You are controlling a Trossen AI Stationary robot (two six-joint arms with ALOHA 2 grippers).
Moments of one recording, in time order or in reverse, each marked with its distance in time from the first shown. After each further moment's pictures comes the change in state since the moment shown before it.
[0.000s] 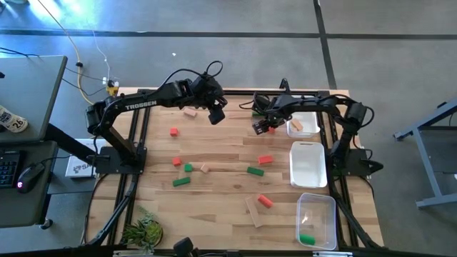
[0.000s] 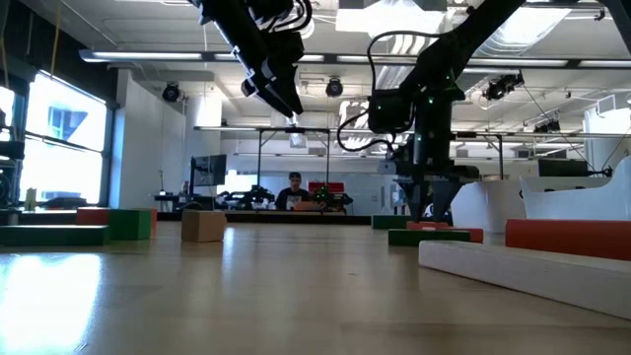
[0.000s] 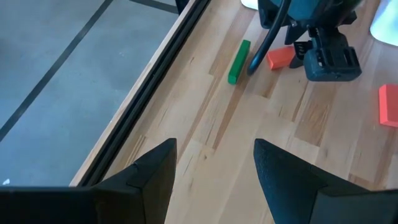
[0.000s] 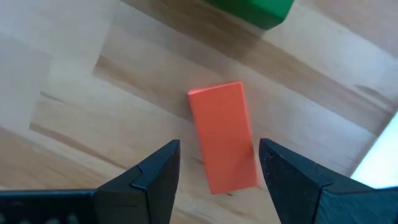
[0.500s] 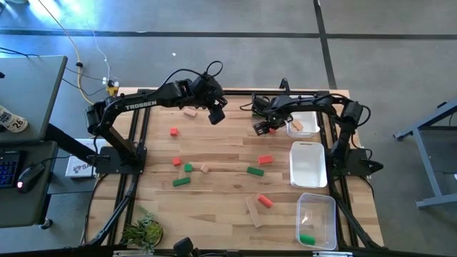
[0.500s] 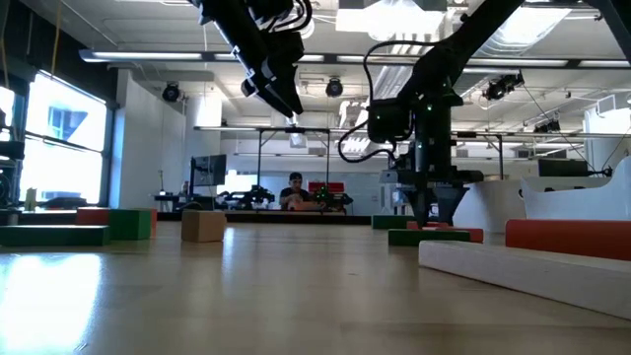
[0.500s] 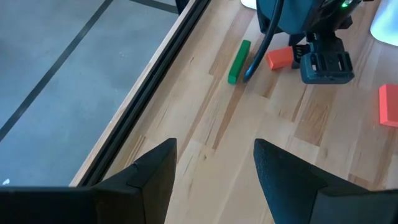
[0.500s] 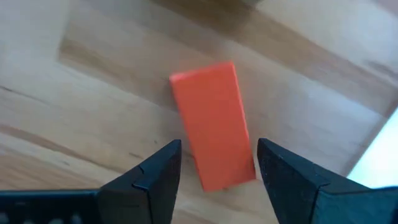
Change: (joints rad) left arm 0.000 0.000 0.000 0.000 0.000 0.000; right arm -0.002 0.046 0.004 -0.028 -0.029 0.041
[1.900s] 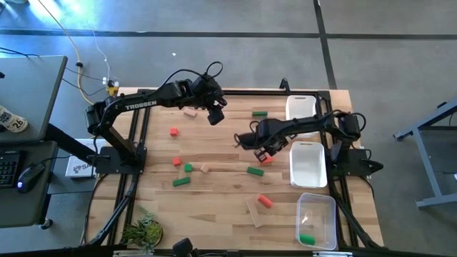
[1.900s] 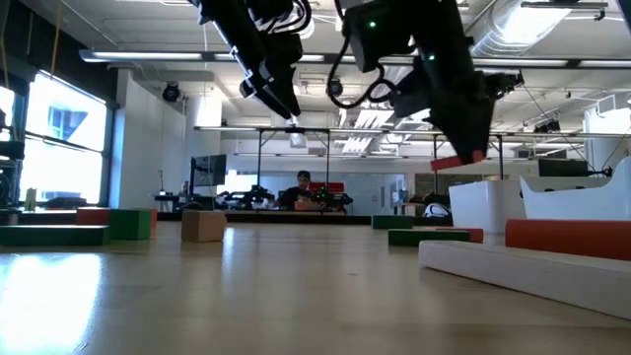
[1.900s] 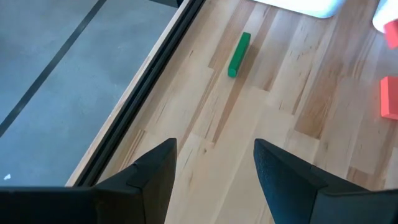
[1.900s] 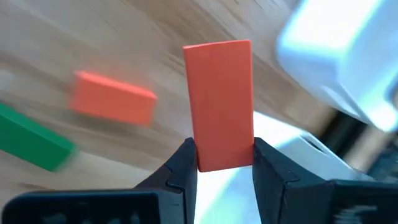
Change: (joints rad) left arm 0.000 0.000 0.000 -0.023 0.000 0.000; right arm 0.478 0.003 0.356 -0.731 0.108 0.346
